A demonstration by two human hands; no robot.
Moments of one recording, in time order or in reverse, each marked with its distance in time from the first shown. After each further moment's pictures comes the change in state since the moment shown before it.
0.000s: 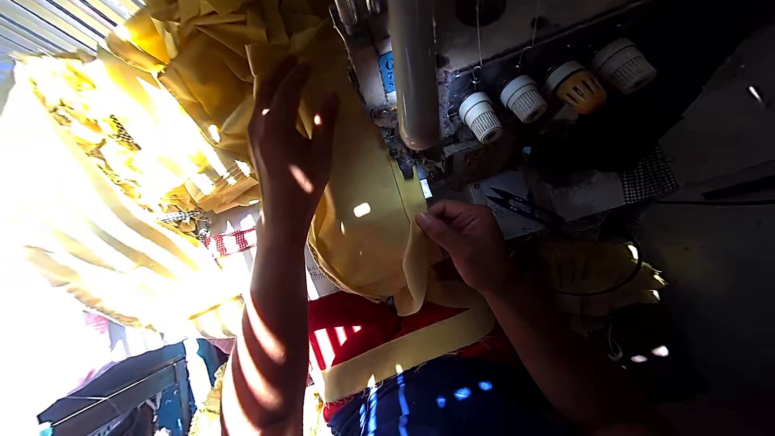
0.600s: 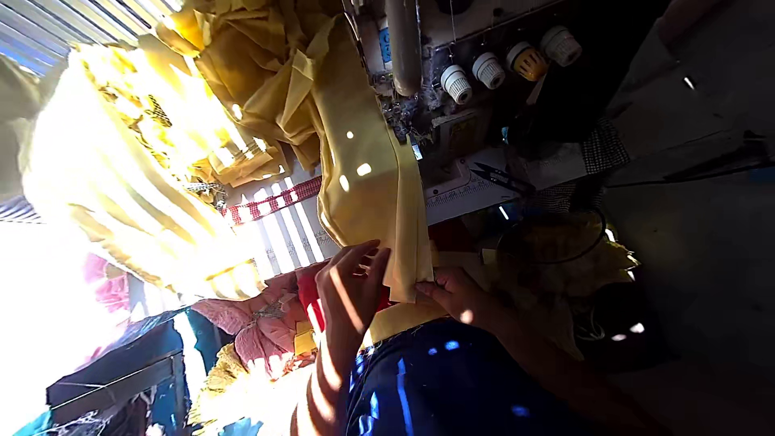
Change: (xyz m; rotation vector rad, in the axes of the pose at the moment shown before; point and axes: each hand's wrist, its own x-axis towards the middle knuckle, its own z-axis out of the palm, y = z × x) left_hand -0.218 0.072 -0.006 -0.202 -0.141 -0.319; right_hand -0.118 0.053 -0.003 -0.294 -0.364 0.318
